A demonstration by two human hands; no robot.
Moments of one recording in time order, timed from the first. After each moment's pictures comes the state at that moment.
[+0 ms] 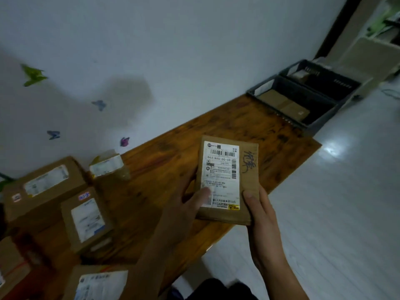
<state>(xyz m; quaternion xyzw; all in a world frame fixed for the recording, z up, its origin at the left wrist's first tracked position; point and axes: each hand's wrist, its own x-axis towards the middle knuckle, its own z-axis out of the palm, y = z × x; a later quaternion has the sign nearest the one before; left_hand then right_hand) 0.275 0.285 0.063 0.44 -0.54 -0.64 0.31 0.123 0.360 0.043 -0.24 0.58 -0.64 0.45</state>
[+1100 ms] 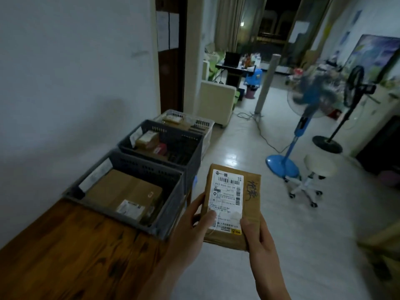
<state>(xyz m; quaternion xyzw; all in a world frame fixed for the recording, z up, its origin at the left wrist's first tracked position) -0.509 0.191 0.048 0.17 -0.65 -0.72 0.16 -0.571 0.340 0.054 -0.07 0.73 -0.66 0.15</state>
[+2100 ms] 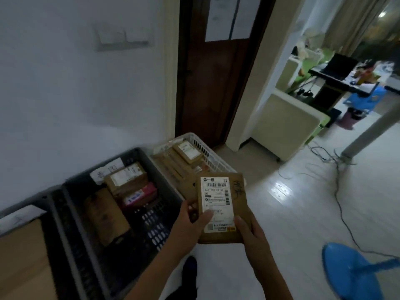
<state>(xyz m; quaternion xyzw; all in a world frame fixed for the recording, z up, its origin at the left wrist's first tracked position) -1.169 -0.125 -0.006 0.43 -0.53 -0.68 0.26 -1.315 -0.022 -0.009 -0.24 0.73 -0.52 0.37</state>
